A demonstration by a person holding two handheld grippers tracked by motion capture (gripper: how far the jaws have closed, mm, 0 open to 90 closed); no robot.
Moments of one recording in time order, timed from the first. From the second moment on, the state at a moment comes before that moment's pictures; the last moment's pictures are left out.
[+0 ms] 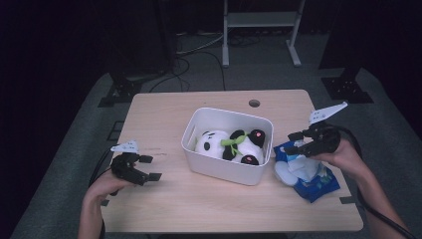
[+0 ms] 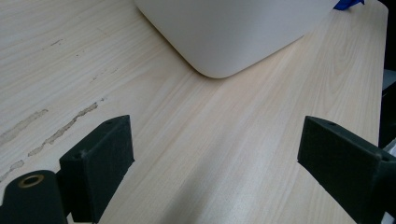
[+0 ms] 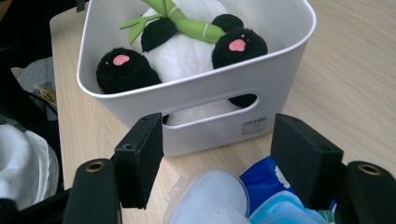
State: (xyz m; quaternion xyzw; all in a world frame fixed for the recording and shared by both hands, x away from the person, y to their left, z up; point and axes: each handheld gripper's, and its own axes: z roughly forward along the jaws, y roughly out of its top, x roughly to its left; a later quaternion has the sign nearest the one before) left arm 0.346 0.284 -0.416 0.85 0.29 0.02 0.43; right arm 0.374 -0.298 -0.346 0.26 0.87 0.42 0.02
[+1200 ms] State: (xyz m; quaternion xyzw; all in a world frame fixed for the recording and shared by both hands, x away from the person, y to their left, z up) left arm 0.346 0.283 -0.418 0.86 0.29 0.02 0.43; right arm 0.350 -0.318 -0.392 0.30 0.85 0.44 0.03
